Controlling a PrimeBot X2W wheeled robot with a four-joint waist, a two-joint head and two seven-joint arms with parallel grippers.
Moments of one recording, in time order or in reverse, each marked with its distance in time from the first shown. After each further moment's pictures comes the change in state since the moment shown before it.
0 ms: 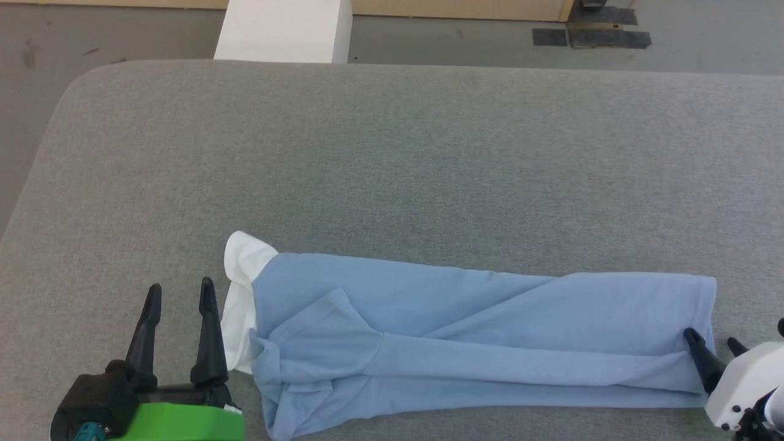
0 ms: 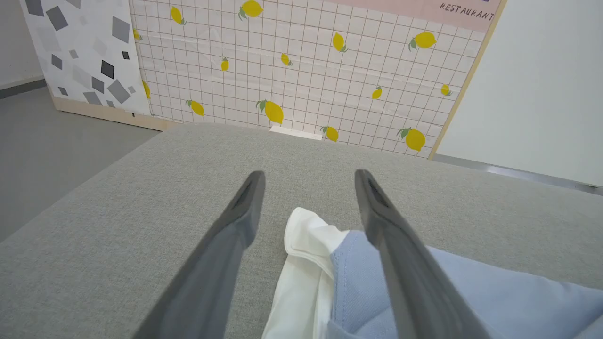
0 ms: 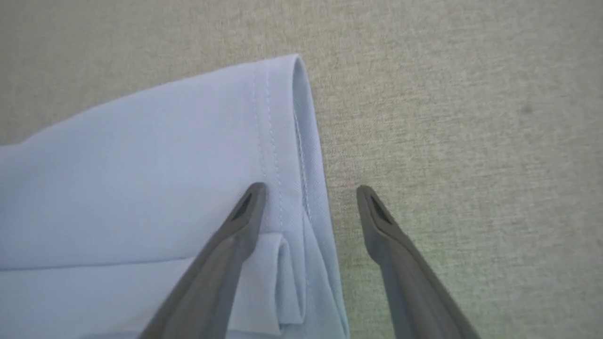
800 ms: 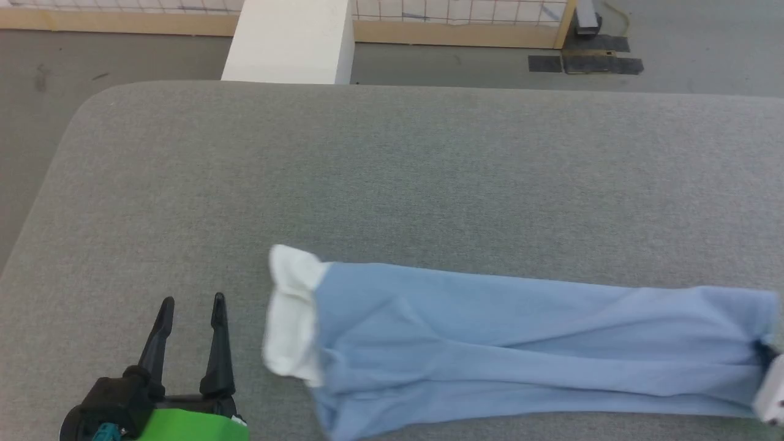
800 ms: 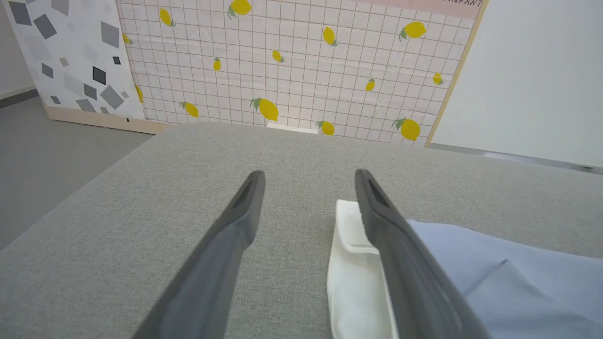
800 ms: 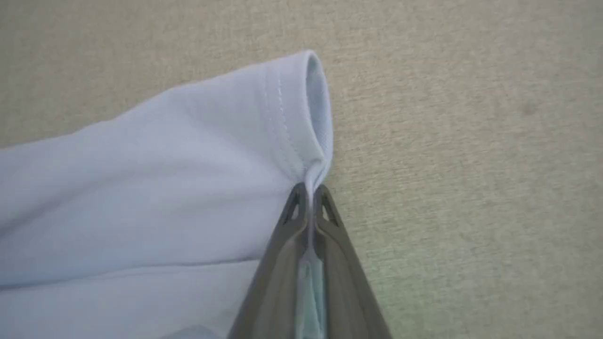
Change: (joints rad) left arm 0.002 -0.022 0.023 0.078 0.068 -0.067 0.000; right arm -0.057 -0.086 -0.071 0.150 -0.020 0.001 0.018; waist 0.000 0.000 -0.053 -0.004
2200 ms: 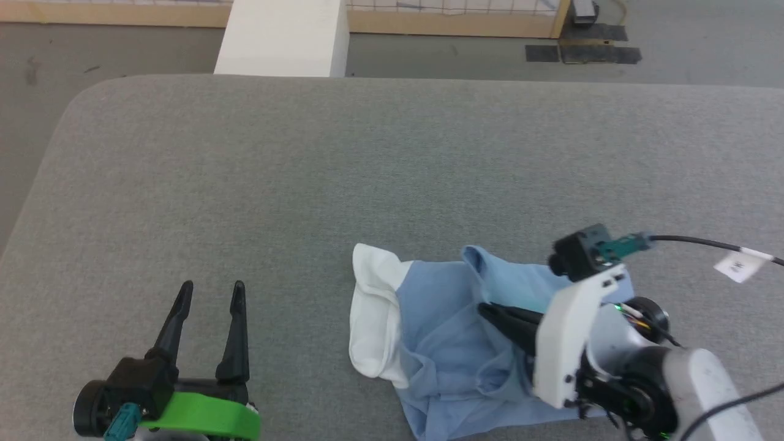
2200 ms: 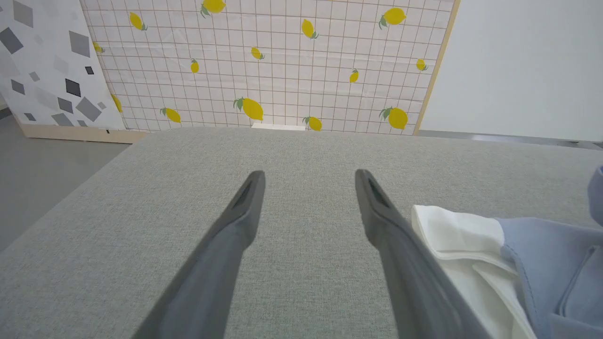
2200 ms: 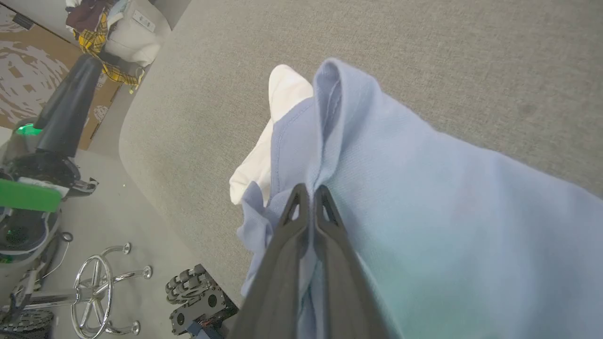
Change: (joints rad) left arm -0.058 -0.008 -0.012 0.052 0.073 -0.044 0.000; right arm -0.116 0.153 0.586 -0.397 0.242 -0.001 0.375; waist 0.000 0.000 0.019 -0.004
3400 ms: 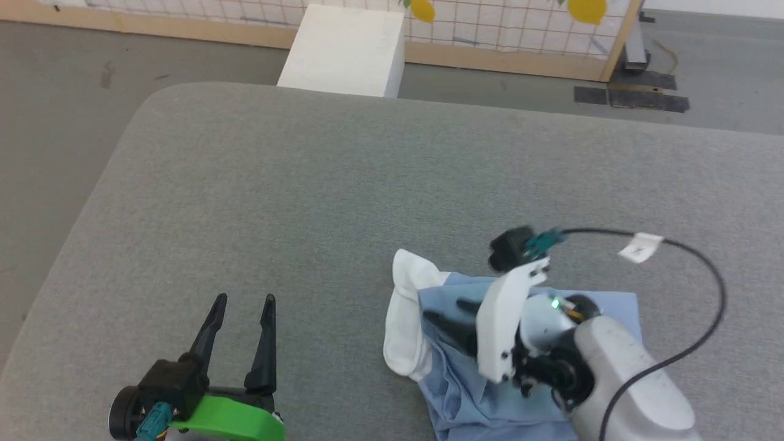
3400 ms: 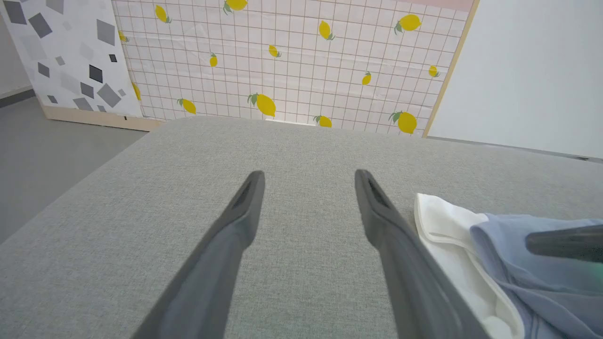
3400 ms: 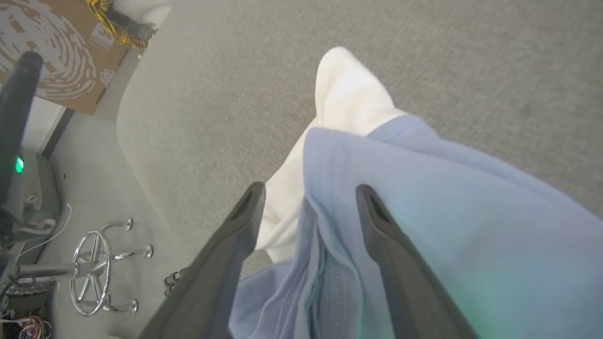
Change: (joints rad) left arm -0.016 -0.047 -0.030 0.085 0.009 -0.036 -0.001; right arm -0.217 0.052 0.170 0.522 0.019 0.000 -0.232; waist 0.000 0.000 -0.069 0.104
